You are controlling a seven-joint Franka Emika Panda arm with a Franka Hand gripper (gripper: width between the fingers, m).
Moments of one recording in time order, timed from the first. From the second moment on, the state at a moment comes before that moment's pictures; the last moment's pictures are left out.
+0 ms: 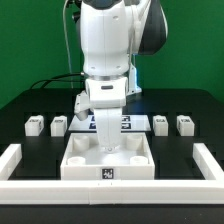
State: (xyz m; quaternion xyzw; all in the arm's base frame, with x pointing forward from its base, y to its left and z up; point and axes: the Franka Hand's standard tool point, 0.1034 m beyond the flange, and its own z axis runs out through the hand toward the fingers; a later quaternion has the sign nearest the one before) arm 0.459 -0.024 0.009 -0.70 -0.71 0.03 0.06
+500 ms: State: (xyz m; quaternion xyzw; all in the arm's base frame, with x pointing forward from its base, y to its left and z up) arm 0.461 -0.024 0.010 -0.70 -0.71 0.03 0.05
